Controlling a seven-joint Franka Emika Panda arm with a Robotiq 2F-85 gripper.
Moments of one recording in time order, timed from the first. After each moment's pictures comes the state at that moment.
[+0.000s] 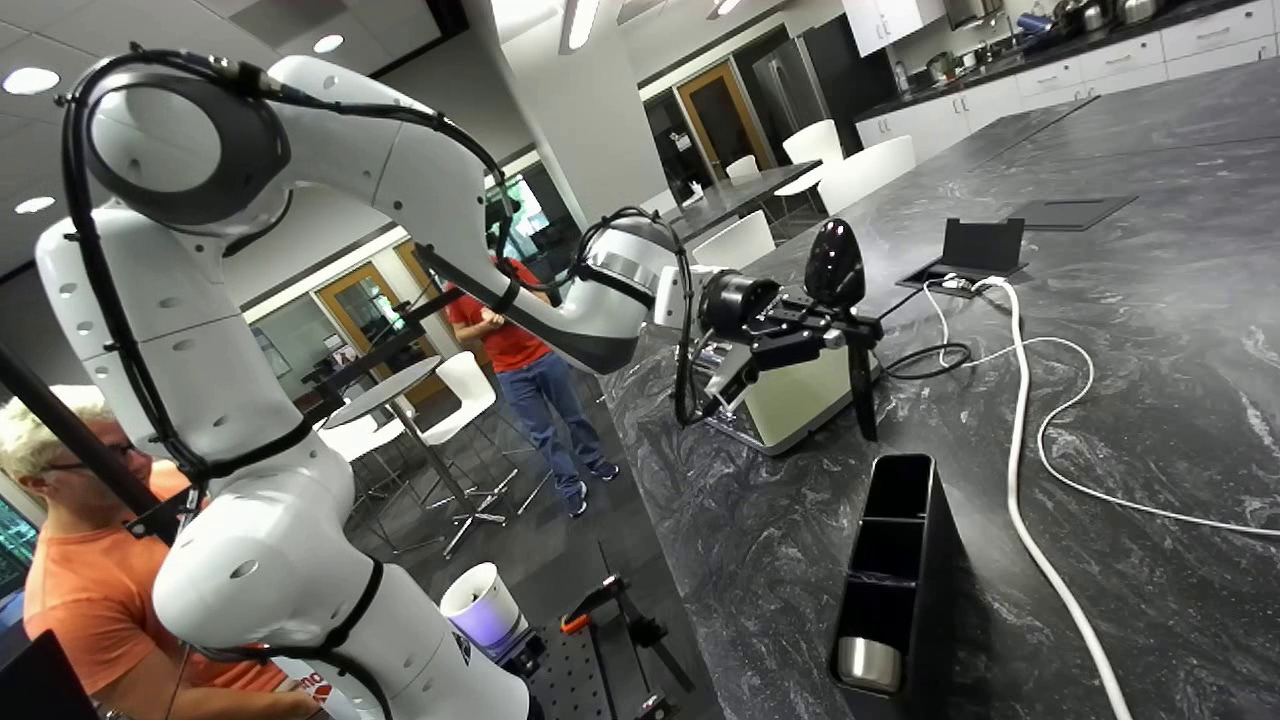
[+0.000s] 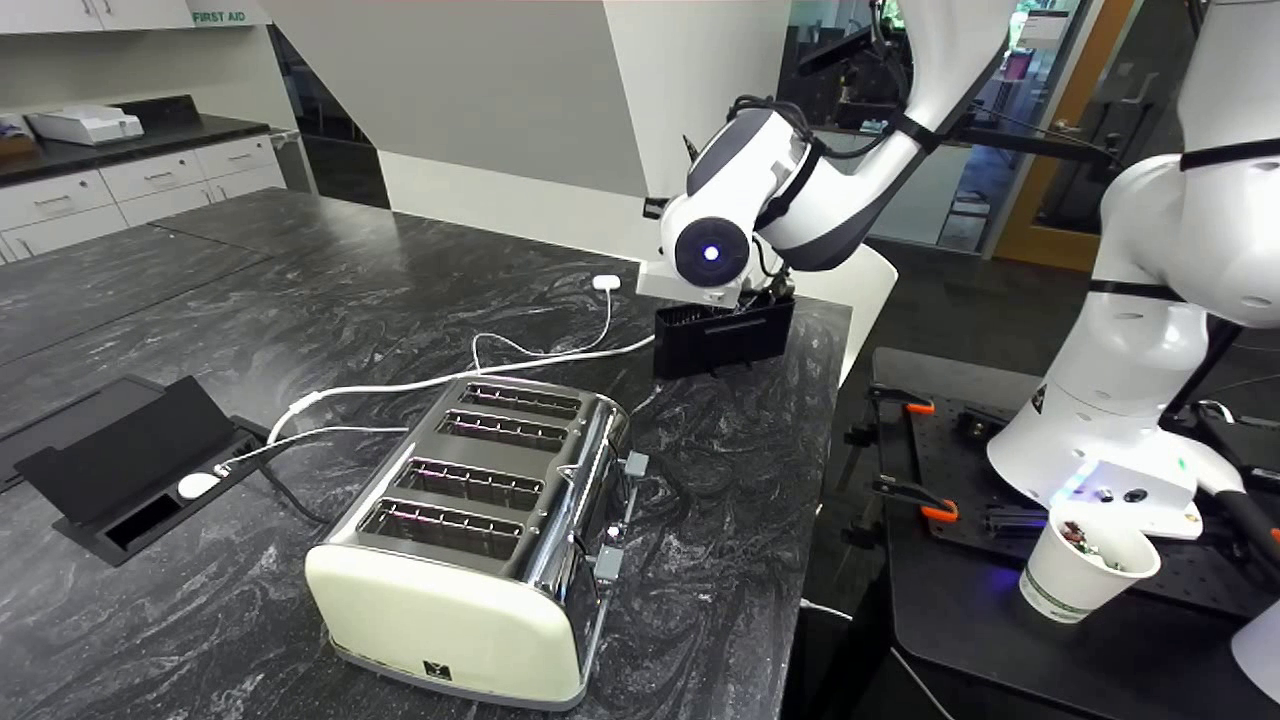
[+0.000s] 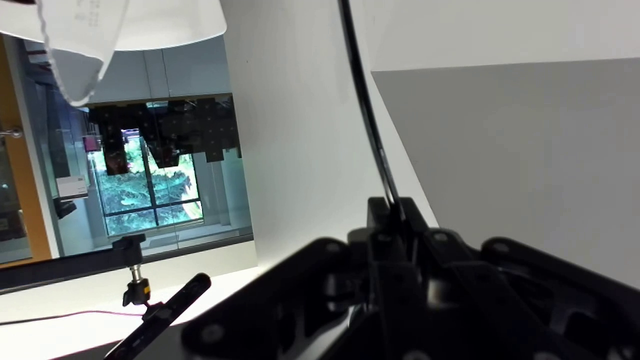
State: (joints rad) arm 0.05 0.21 0.13 -2.31 -1.55 1.80 2.61
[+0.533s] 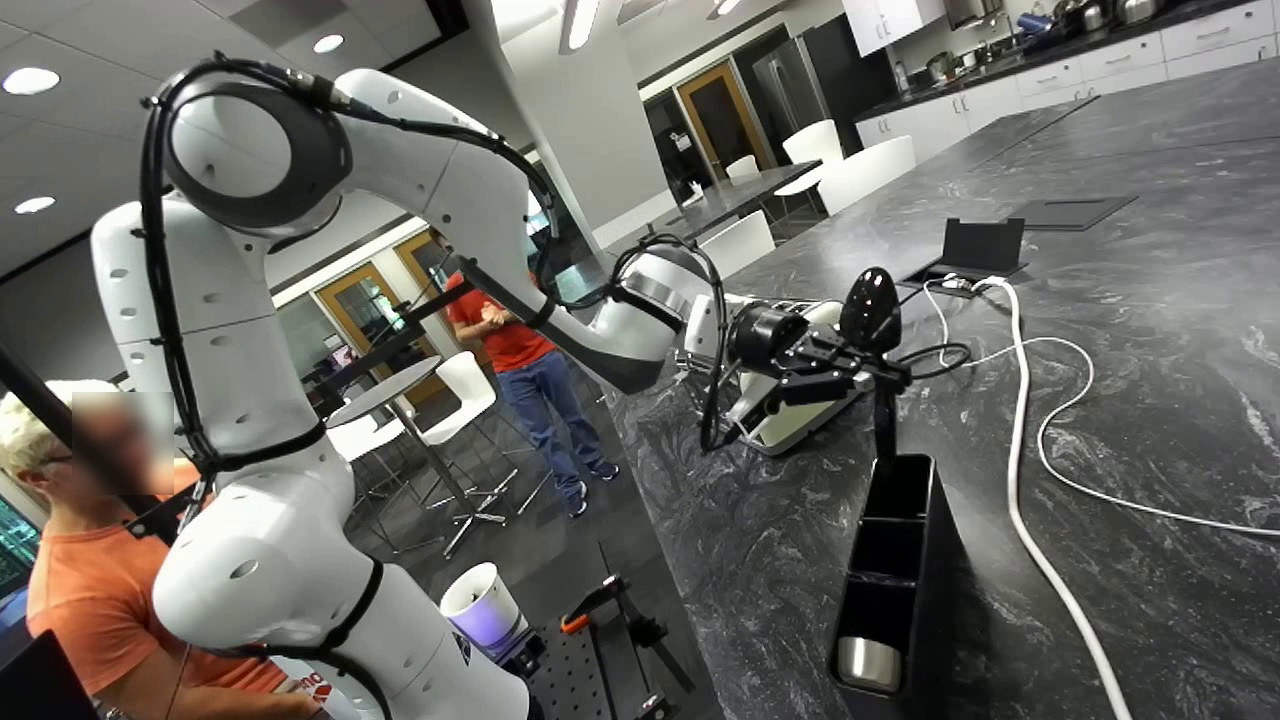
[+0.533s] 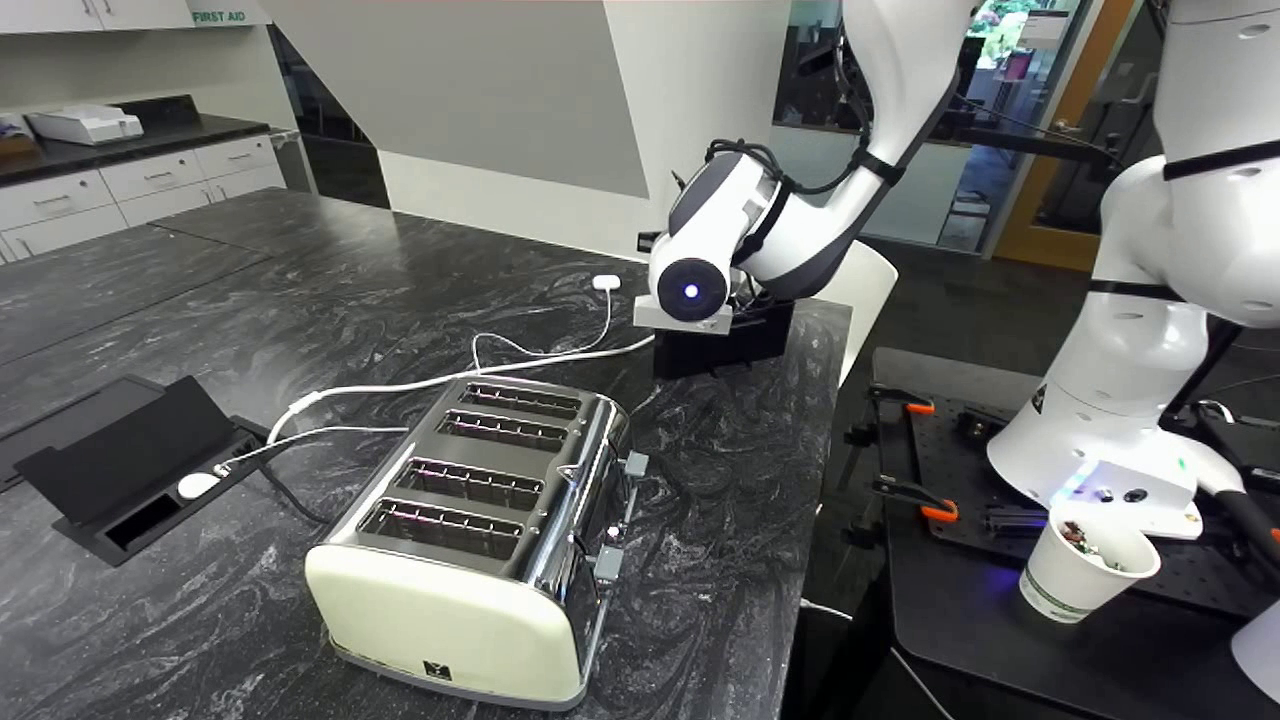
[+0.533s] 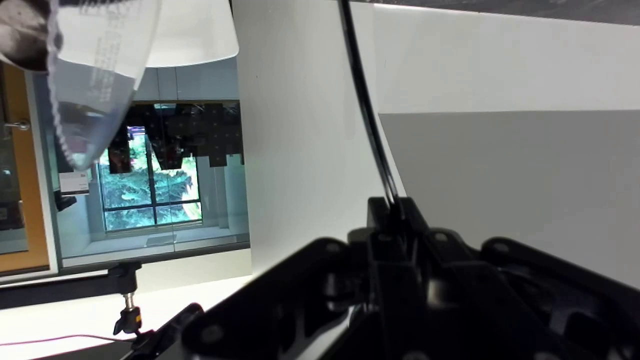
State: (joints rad) arm 0.05 0.34 0.11 -2.25 -1.55 1.81 2.61
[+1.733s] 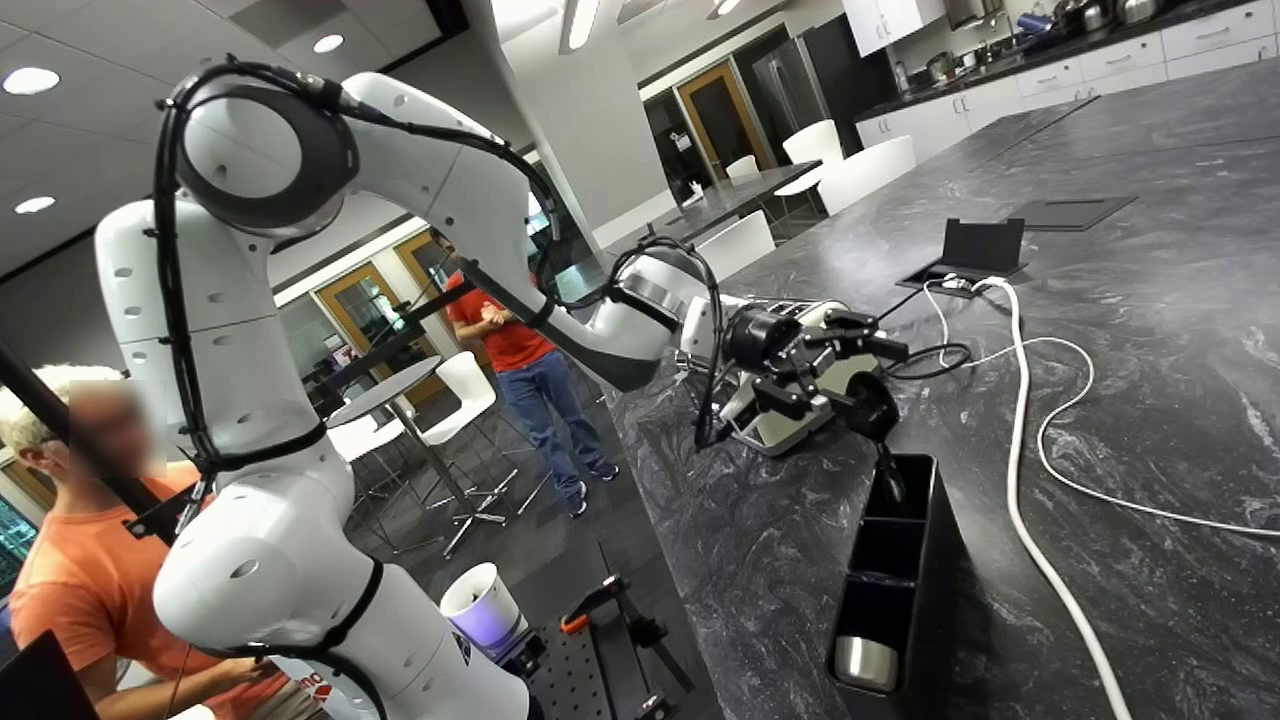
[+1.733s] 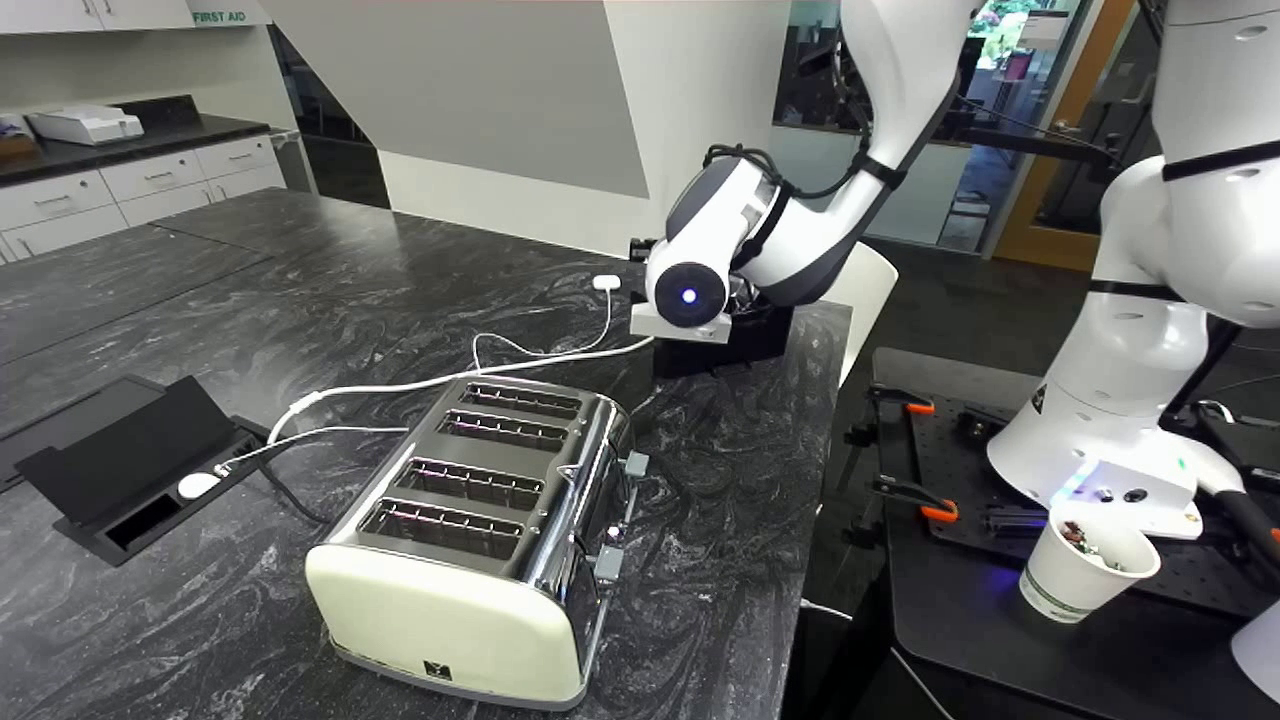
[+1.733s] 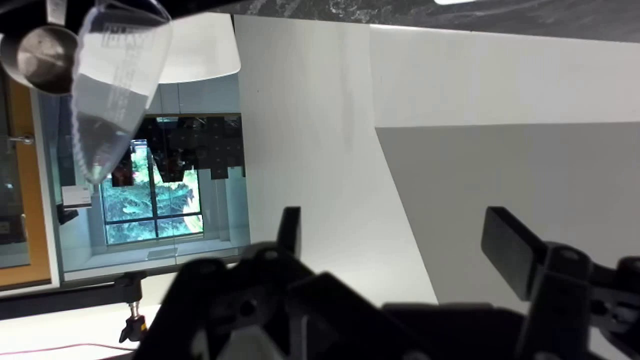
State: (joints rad) arm 0.05 0.34 0.14 -2.25 -1.51 1.81 2.61
